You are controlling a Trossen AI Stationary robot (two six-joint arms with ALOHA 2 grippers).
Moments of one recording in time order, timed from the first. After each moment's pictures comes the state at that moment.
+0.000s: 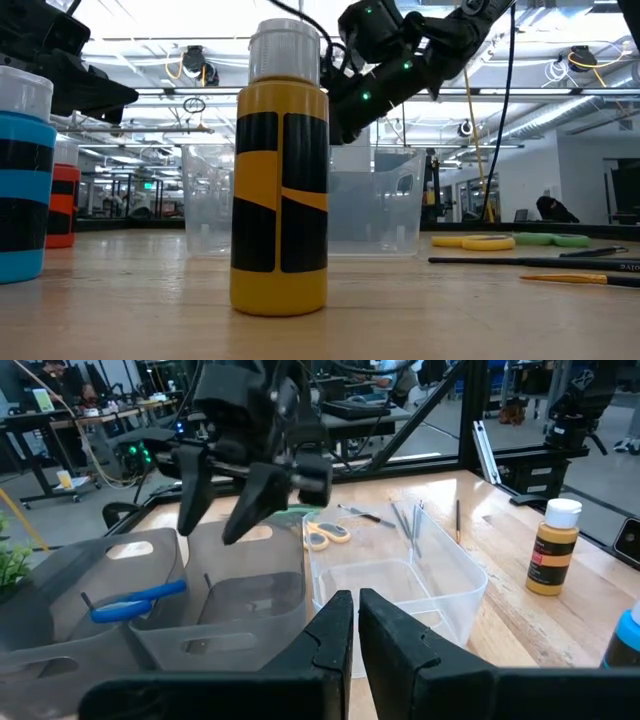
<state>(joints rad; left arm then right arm) -0.05 0.03 0.08 -0.15 0.02 0.10 -0.08 1.83 1.06 0.33 0.27 -0.11</state>
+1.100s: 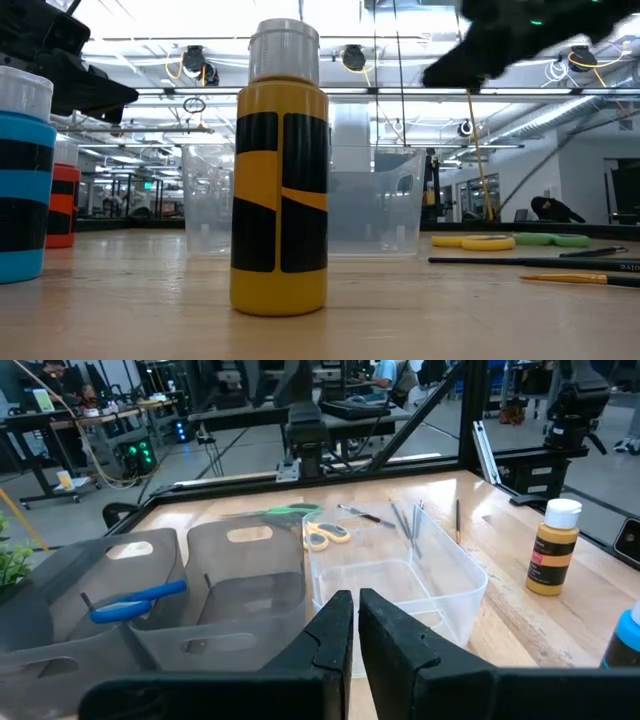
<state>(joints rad) -0.05 0.03 0.08 -0.15 0.02 0.10 -0.02 0.83 0.50 0.07 0.15 0.02</state>
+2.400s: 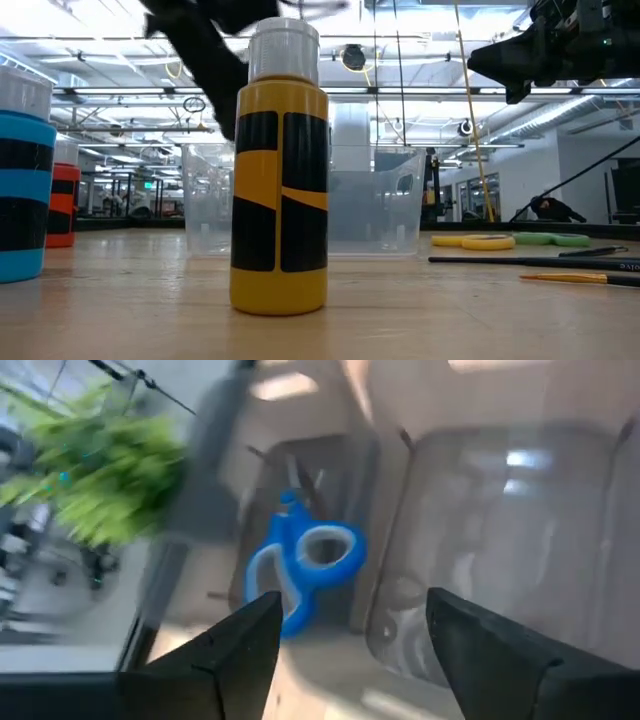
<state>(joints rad) 0.00 1.62 1.03 -0.35 -0.58 0.08 0.01 0.42 0.15 0.36 0.15 0.04</state>
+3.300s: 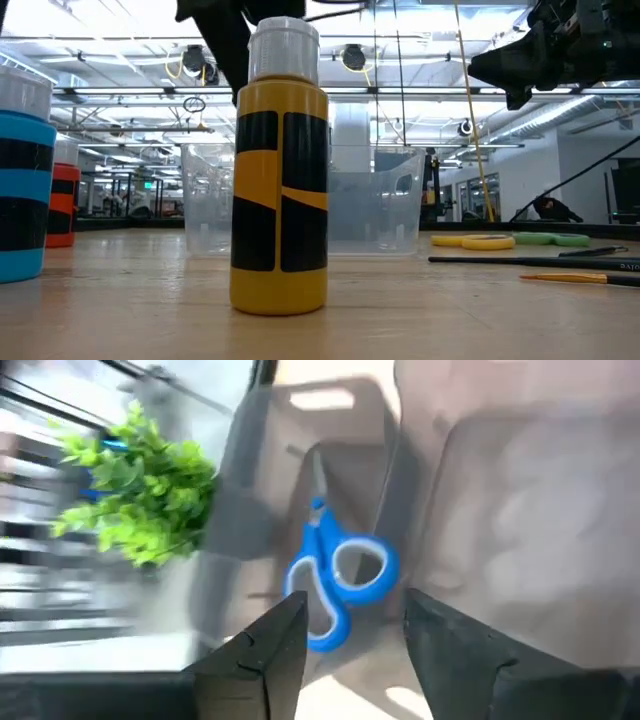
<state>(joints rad) 0.08 1.64 1.20 -0.53 -0.55 0.12 0.01 0.42 0.15 0.33 0.15 0.09</state>
